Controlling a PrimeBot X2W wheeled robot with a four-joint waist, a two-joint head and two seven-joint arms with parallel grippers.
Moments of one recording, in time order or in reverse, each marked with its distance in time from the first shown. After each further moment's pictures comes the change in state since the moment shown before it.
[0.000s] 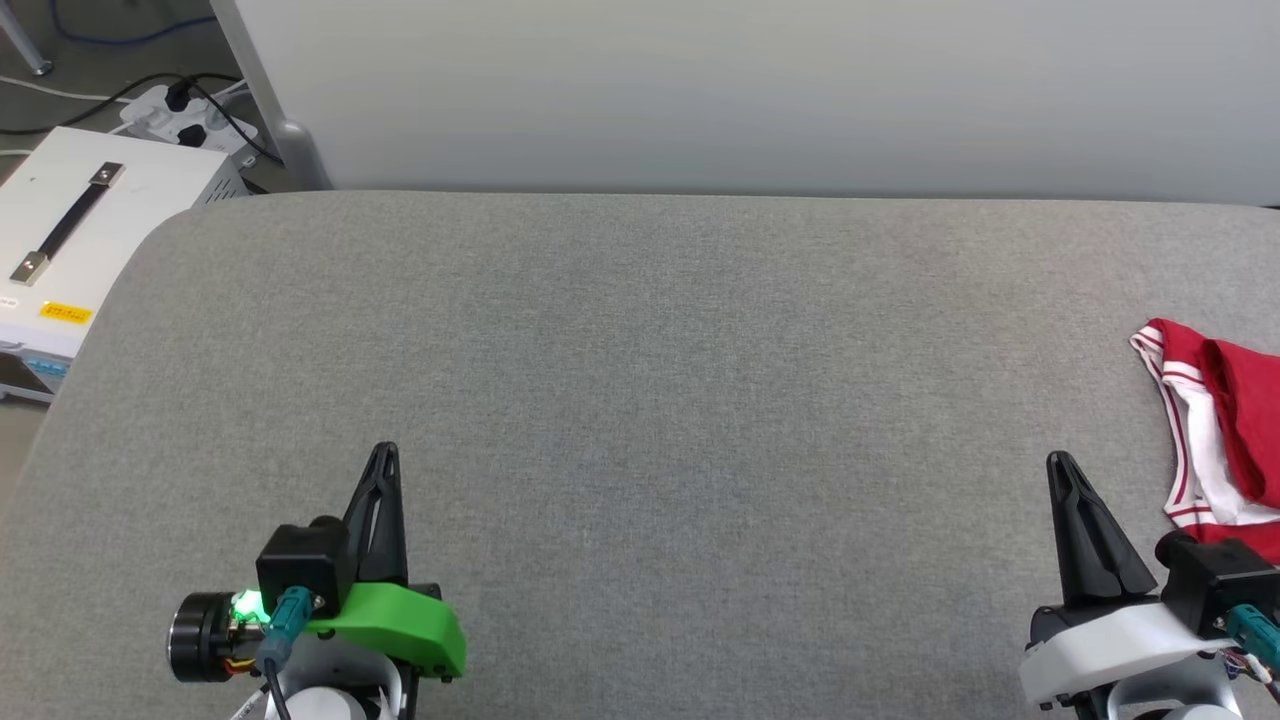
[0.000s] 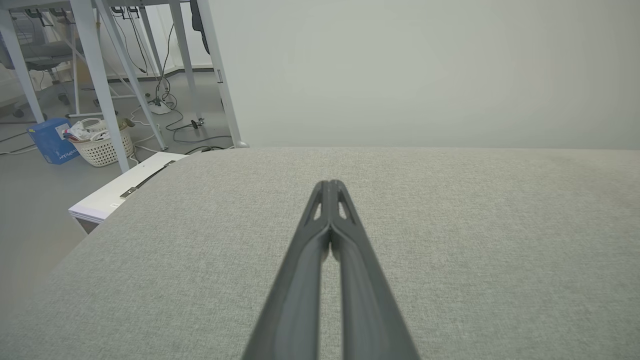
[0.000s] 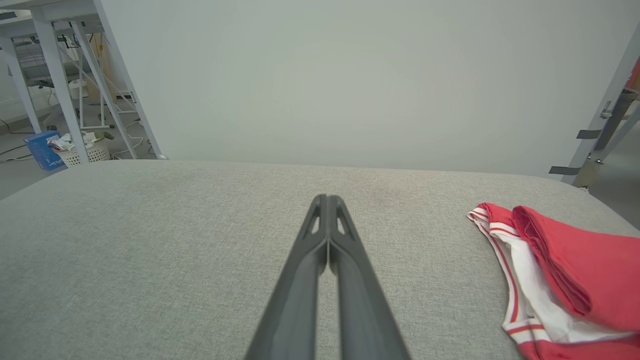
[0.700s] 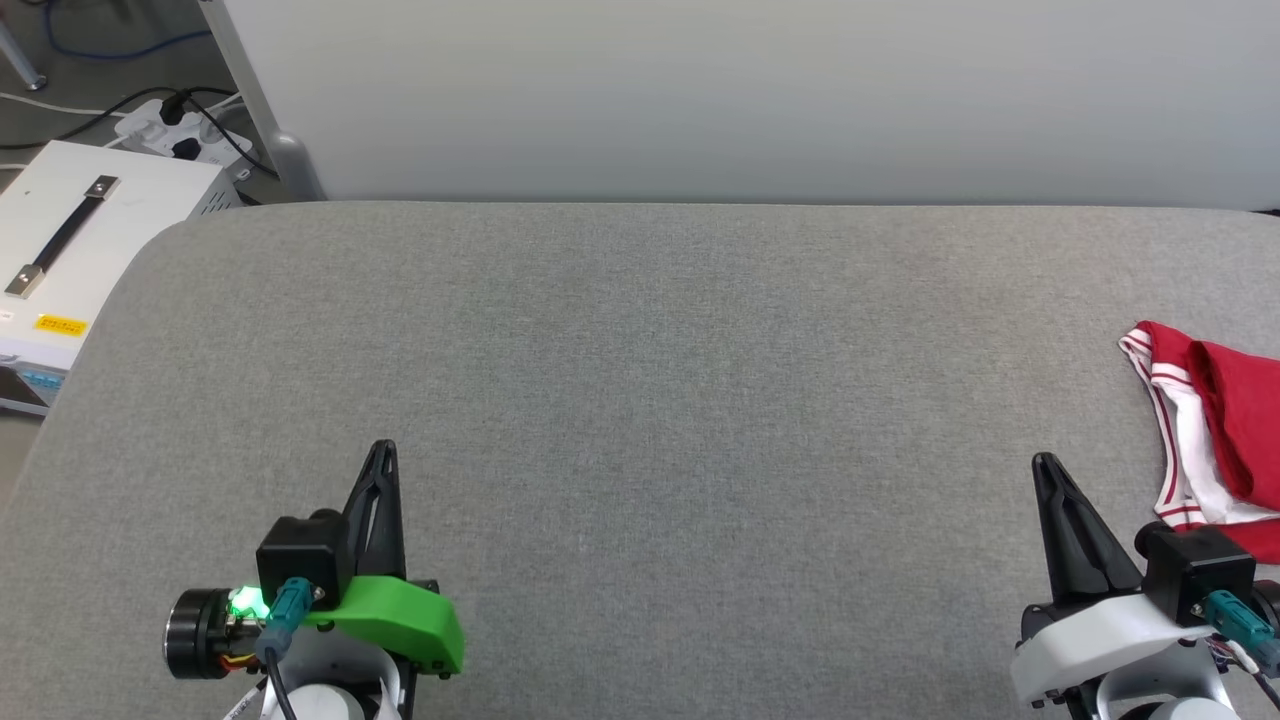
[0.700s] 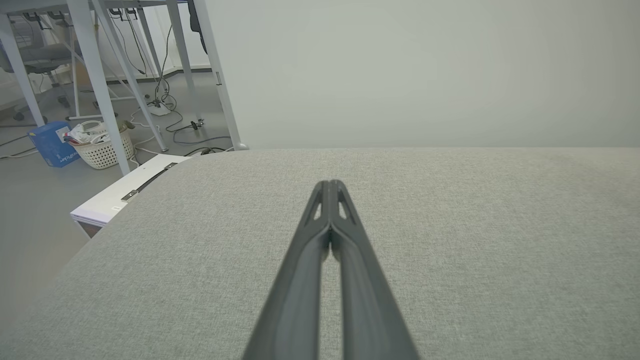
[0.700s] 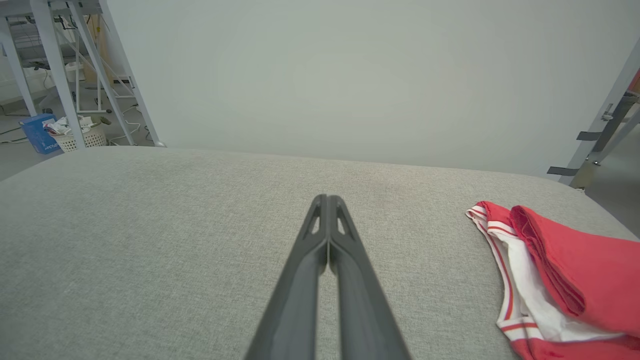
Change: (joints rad) left arm 0.000 -0.003 0.007 -0.022 0.017 0.000 0.044; right arm -0.013 0.005 0.006 0.007 -0.037 0.000 0.045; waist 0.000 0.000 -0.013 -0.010
